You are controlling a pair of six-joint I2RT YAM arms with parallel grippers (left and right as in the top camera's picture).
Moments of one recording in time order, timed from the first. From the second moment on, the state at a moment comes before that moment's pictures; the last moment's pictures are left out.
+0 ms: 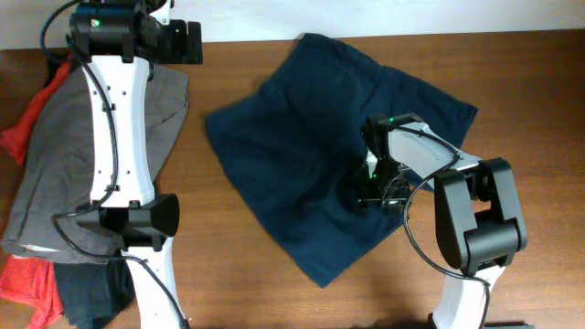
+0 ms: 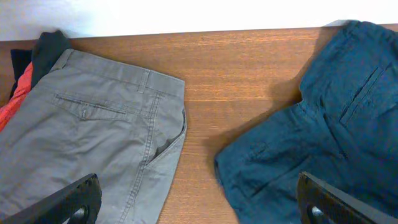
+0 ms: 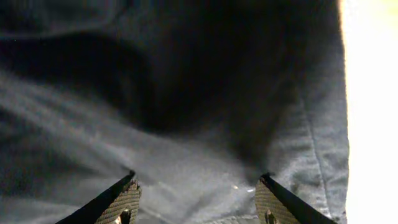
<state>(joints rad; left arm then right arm) -0.07 2.29 2.84 -1.49 -0.08 -0.02 0.22 2.04 1.32 -1.14 -0.07 0.21</state>
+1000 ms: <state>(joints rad) -0.08 2.45 2.83 -1.47 0.03 0.00 -0.34 2.05 1.50 -1.05 -0.14 0.12</state>
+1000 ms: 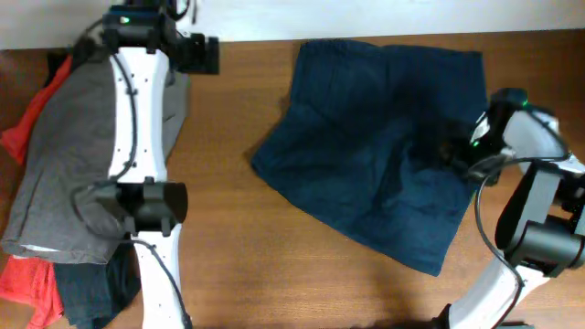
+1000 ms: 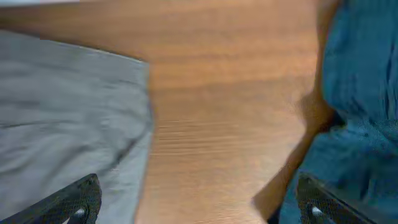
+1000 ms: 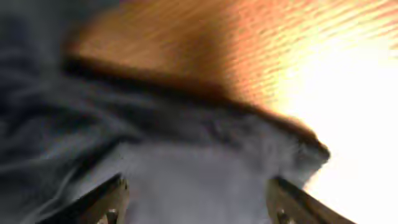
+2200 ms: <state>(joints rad) -0.25 2.86 2.83 -1.31 0.27 -0.09 -0.07 2.04 1.96 -1.32 -0.28 -0.03</state>
